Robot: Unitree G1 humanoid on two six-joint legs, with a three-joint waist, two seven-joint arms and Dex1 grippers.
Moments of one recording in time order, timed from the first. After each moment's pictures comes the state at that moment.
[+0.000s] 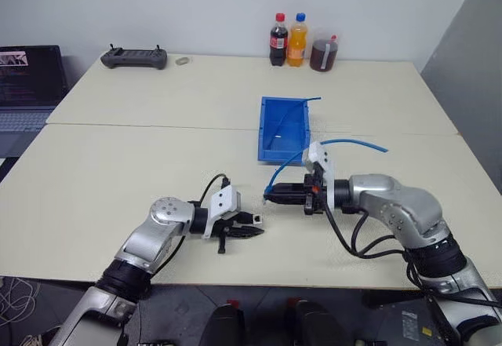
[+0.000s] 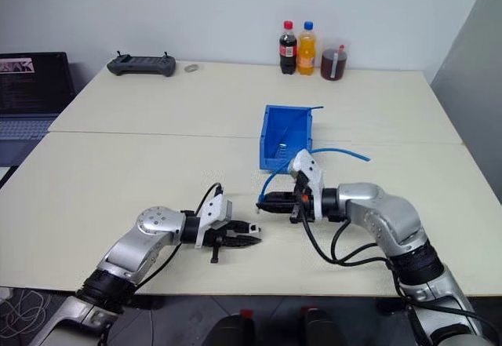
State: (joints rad) left arm -0.40 0.59 -0.31 0.19 -0.24 0.10 -1.23; right arm -0.54 -0.50 0.29 -0.21 0.58 0.73 0.86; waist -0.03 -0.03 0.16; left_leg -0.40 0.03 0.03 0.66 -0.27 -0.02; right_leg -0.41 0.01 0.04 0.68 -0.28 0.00
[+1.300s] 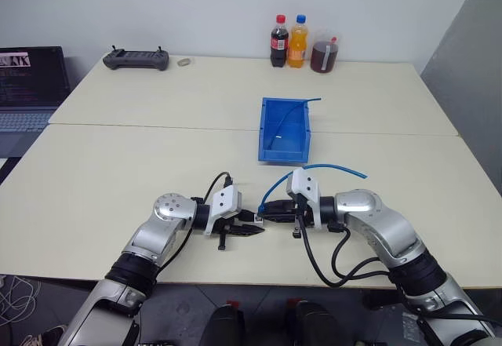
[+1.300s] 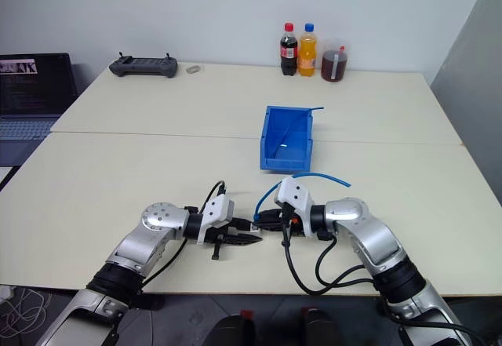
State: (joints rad) left arm -0.43 0.54 -0.29 0.28 -0.19 0.01 -1.27; right arm -0.46 -0.42 0.39 -0.15 0.31 0.52 0.93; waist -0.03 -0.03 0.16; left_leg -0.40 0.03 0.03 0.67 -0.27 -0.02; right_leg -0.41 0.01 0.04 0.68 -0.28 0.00
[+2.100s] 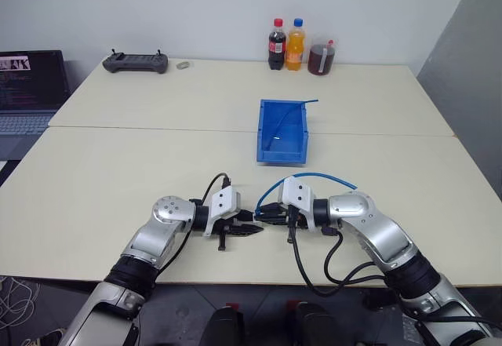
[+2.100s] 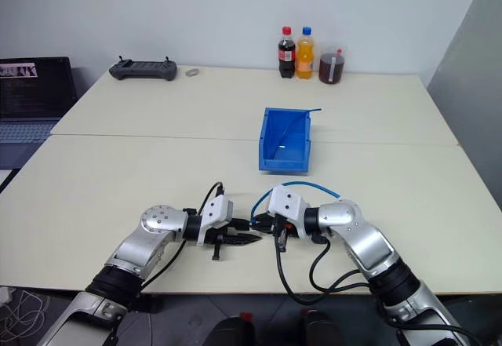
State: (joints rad) left arm -0.40 0.54 -0.28 0.28 -0.19 0.01 -1.23; right arm -0.46 -0.40 0.46 -0.10 0.17 0.39 0.91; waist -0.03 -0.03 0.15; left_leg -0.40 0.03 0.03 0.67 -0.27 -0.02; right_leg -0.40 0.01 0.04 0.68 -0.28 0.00
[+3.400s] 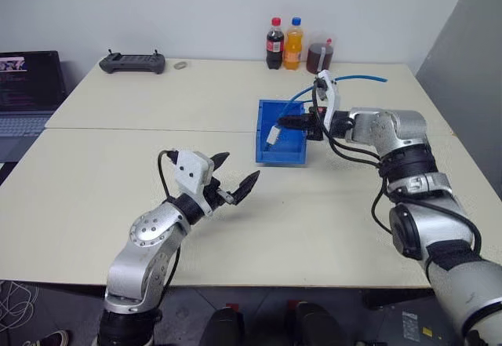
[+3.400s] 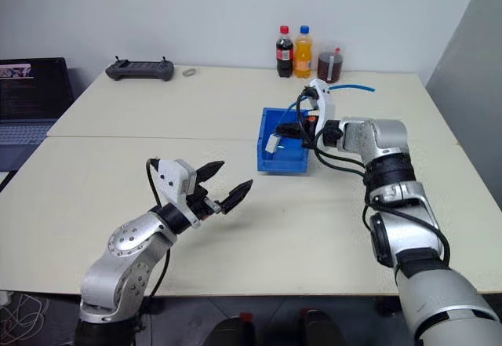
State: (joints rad) left arm -0.10 0.29 0.03 -0.48 -0.34 0.51 -0.44; right arm -1.25 -0.31 0.01 0.93 0.37 0.79 0.78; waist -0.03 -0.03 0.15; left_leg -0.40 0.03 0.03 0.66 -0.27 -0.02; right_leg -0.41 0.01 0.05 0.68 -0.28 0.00
